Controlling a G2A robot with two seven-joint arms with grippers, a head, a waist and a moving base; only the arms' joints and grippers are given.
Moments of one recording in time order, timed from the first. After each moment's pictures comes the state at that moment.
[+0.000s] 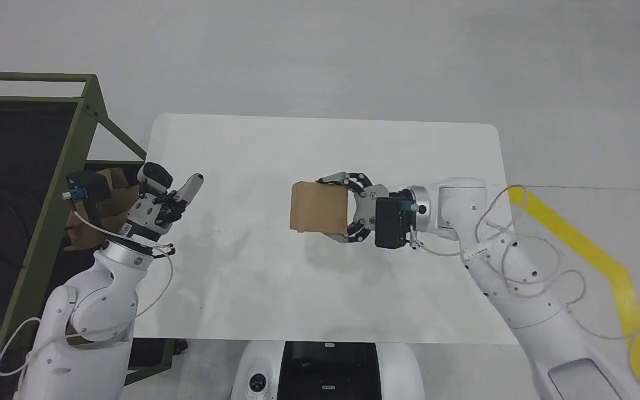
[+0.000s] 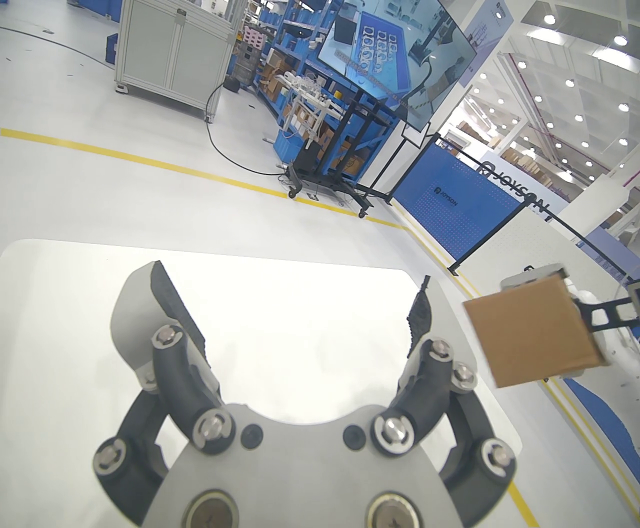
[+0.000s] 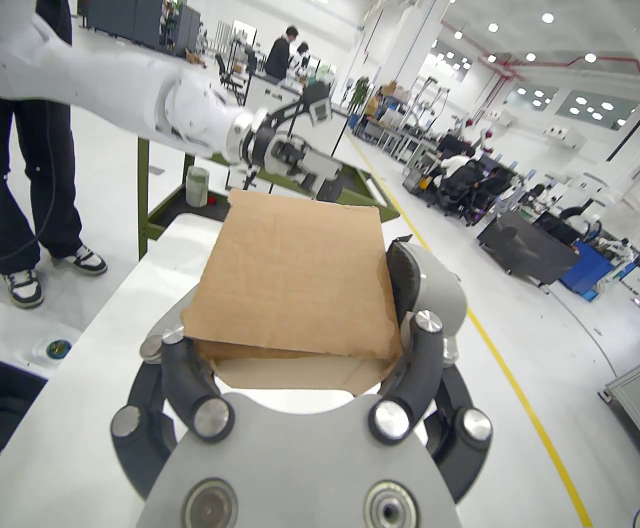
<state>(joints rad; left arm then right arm) 1.83 -1.15 -1.87 -2.07 0.56 -0.36 -0.19 -0.91 -1.19 0.93 -1.51 -1.71 -0.97 -0.61</state>
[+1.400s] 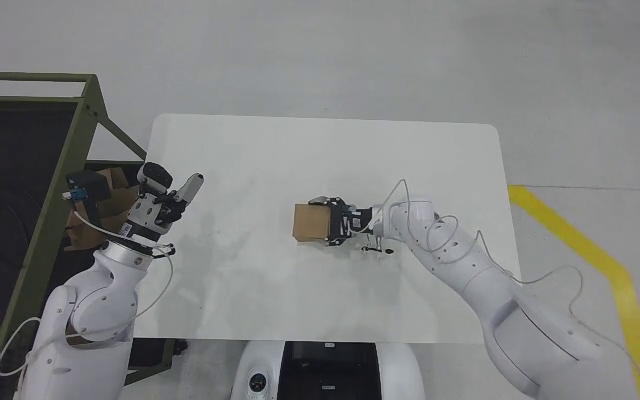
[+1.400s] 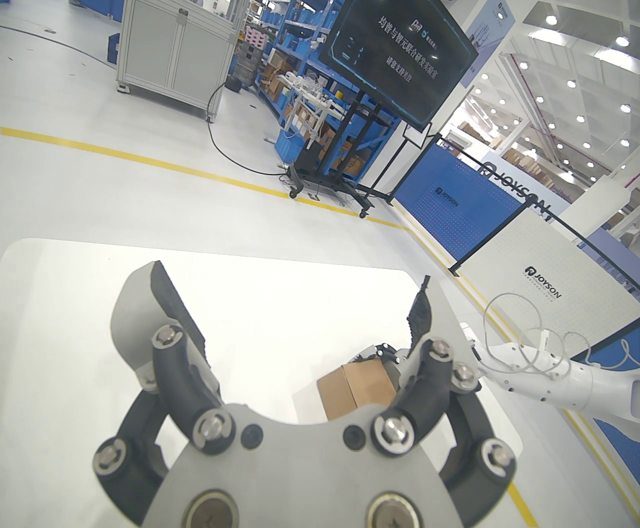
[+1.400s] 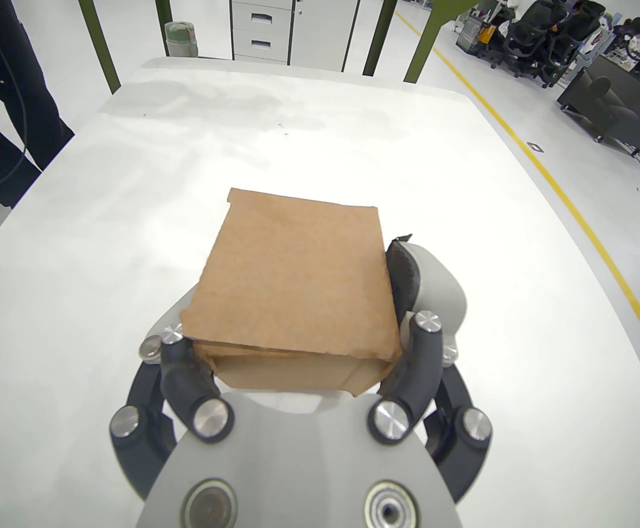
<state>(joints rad) 1.83 -1.15 -1.87 -2.07 0.56 -0.36 -0.19 -0.66 -1.42 0.50 -0.65 -1.76 -0.72 -0.81</state>
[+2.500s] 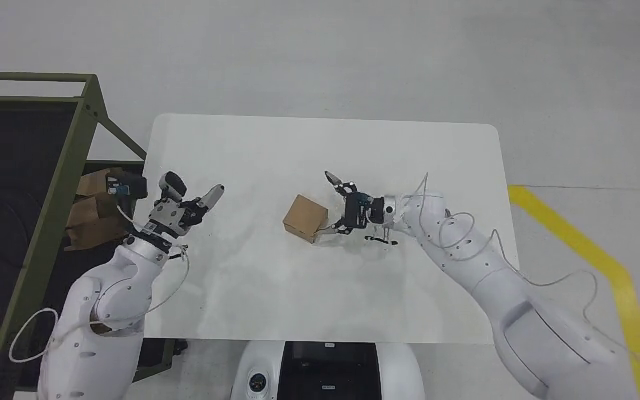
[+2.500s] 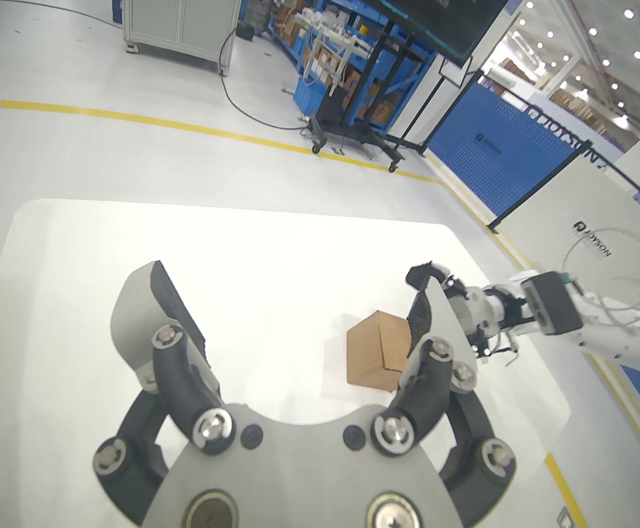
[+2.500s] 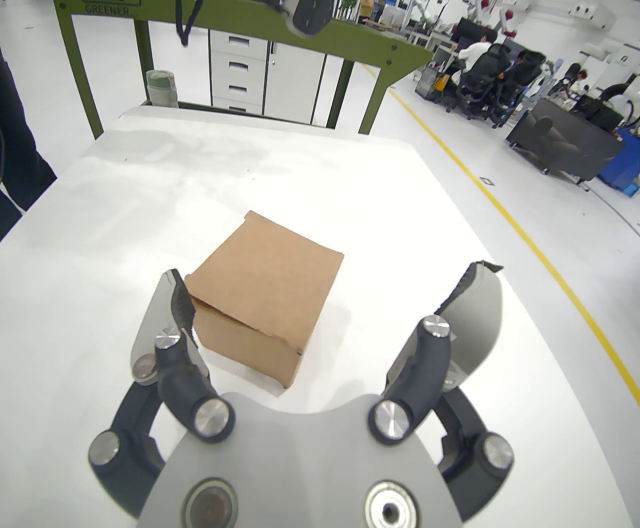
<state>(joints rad) 1.76 -1.15 -1.78 -1.94 0.77 -0.35 -0.26 -0.68 -1.36 0.59 -0.75 -1.76 -0.67 -0.93</state>
